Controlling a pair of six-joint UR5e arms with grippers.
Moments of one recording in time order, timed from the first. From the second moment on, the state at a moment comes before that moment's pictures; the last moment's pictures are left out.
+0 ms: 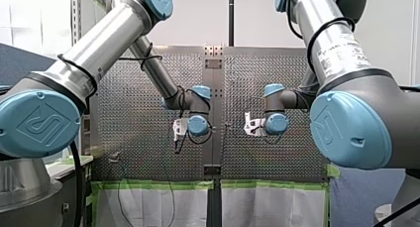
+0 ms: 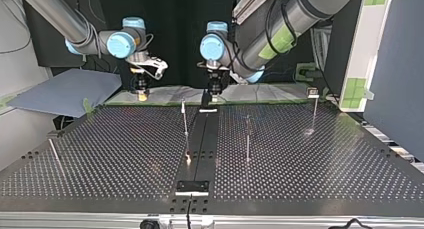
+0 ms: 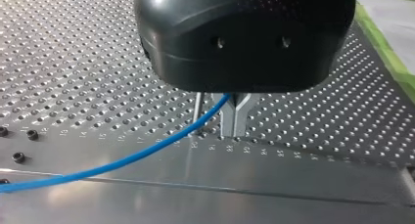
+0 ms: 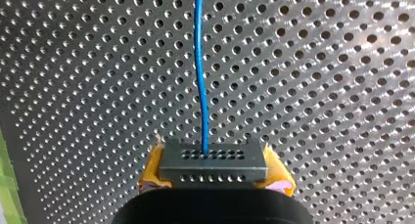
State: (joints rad) left arm -0.60 -2.24 -1.67 -2.50 -2.09 -1.65; right arm 1.97 -0.96 1.79 -0.65 1.64 1.54
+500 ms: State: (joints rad) left arm -0.60 -2.25 -1.65 -2.51 -2.07 -1.64; right arm 1.92 -0.96 1.78 -0.65 1.60 1.55
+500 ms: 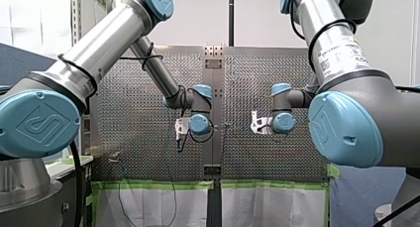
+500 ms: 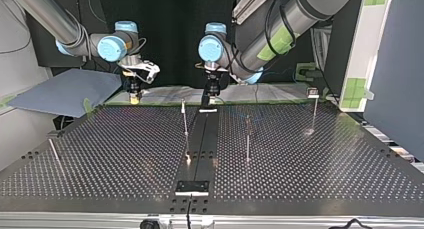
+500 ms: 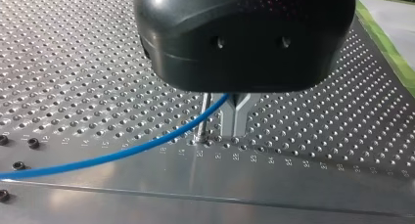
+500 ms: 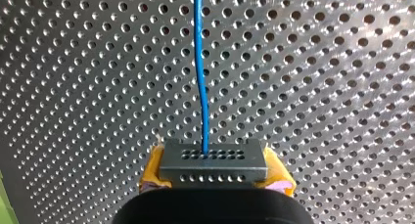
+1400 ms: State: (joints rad) left arm -0.59 -2.25 -1.64 -2.51 -2.04 -1.65; right arm 1.87 -0.96 1.77 -0.64 1.57 1.56
